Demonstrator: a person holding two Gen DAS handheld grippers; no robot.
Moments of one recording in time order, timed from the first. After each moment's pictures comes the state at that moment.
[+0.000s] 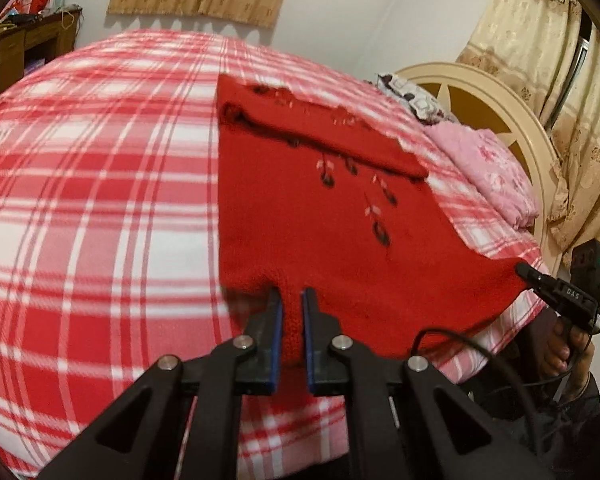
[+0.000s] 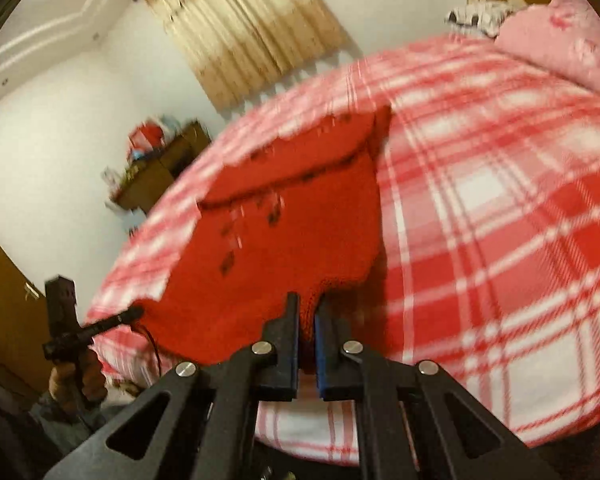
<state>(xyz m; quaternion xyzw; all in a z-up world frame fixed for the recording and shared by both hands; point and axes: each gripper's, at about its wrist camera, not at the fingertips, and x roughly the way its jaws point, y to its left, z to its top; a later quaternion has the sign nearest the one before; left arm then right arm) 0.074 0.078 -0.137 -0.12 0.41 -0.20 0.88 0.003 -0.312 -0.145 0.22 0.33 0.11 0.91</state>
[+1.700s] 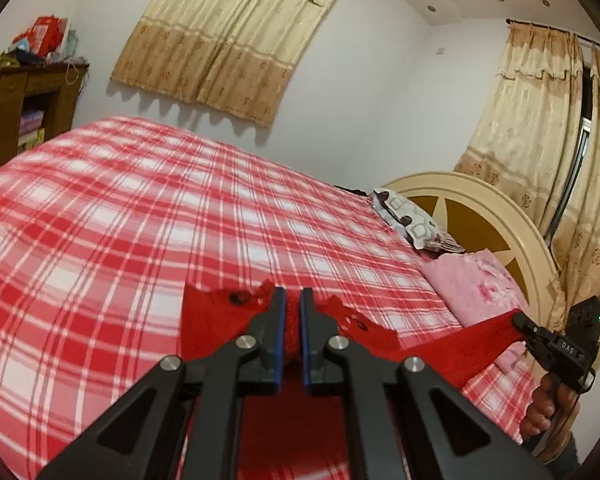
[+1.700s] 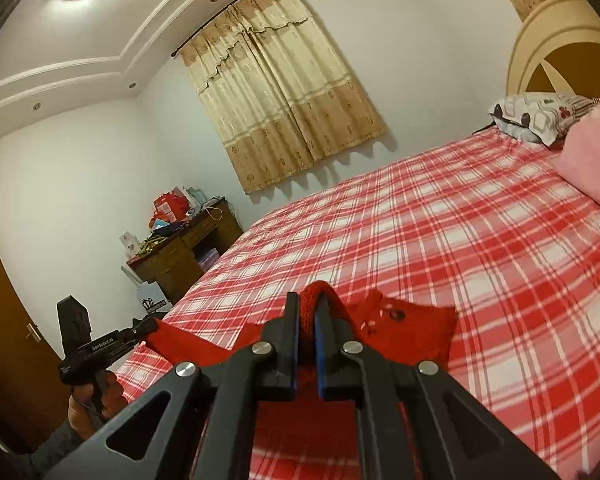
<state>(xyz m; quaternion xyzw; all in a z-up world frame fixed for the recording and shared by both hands) 0.278 0.074 -0.021 -0.19 0.25 -0.19 0.93 0.200 -0.331 -0.003 0.20 0.19 0.13 0.95</state>
